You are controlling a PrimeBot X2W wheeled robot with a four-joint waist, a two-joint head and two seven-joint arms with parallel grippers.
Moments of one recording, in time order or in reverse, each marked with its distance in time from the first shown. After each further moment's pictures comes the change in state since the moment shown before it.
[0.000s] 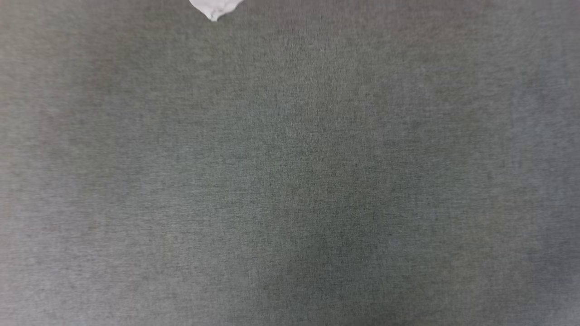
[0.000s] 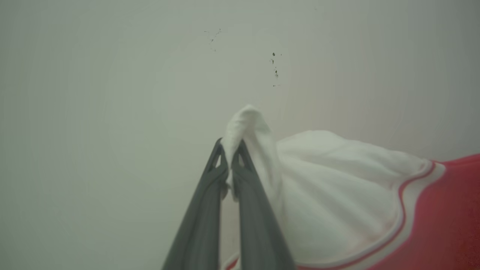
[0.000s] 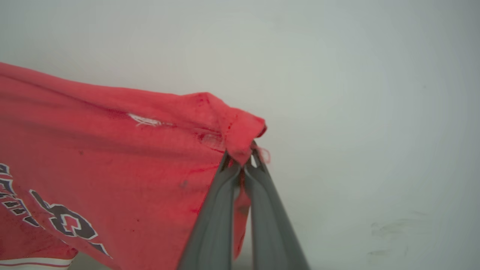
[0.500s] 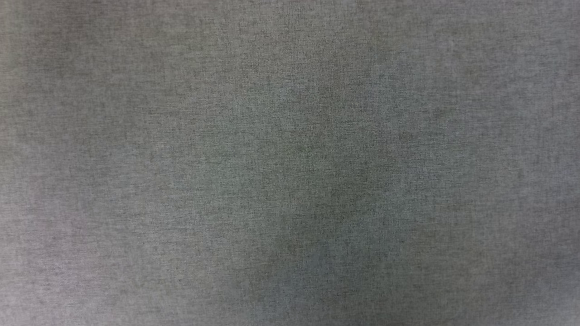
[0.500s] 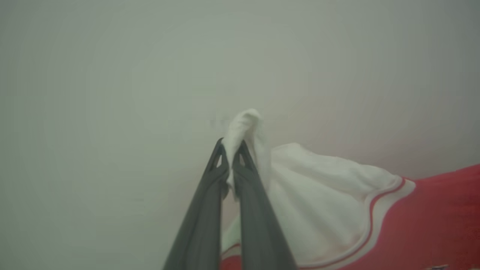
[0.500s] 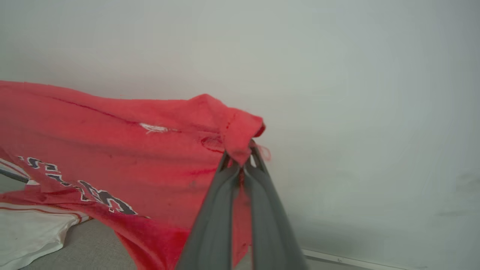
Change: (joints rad) left arm 0.020 -0.031 0.001 0.119 -0.039 -0.021 -0.049; right arm -0.024 0.039 0.087 0.093 0.050 0.000 -0.060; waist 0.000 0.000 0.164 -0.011
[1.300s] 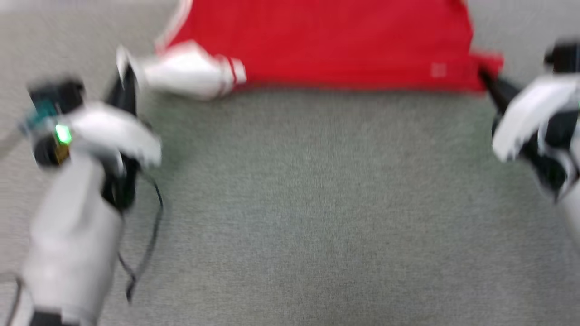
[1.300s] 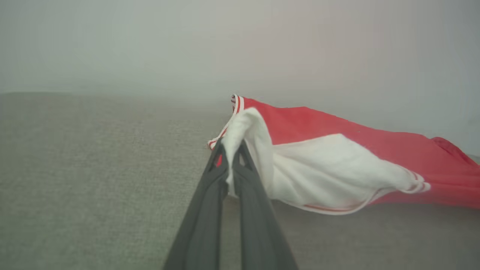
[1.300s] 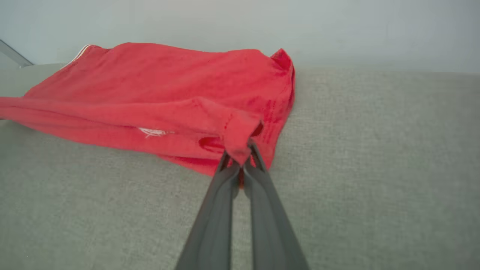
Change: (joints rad) left arm 0.892 -0.092 0.088 0.090 -0.201 -0.104 -0.151; right arm 0.766 -0.038 0.228 0.058 0.288 0.000 -0.185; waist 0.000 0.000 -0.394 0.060
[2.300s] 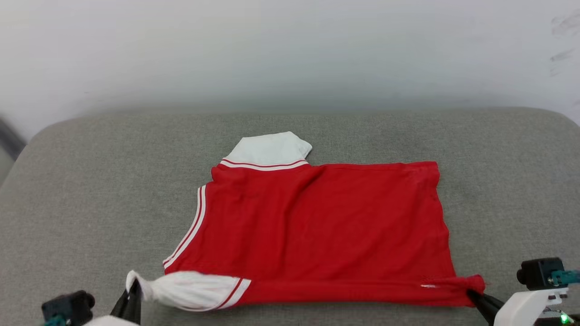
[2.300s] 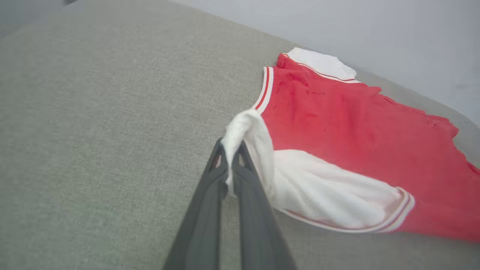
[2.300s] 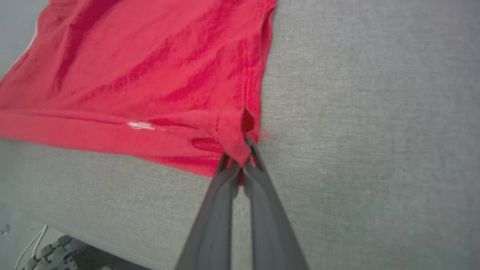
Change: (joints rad) left arm 1.055 0.133 0.093 -0.918 -0.091 0.402 0.249; right arm 0.946 0.097 -0.404 -0.582 -0.209 0.000 0.330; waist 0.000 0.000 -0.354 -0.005
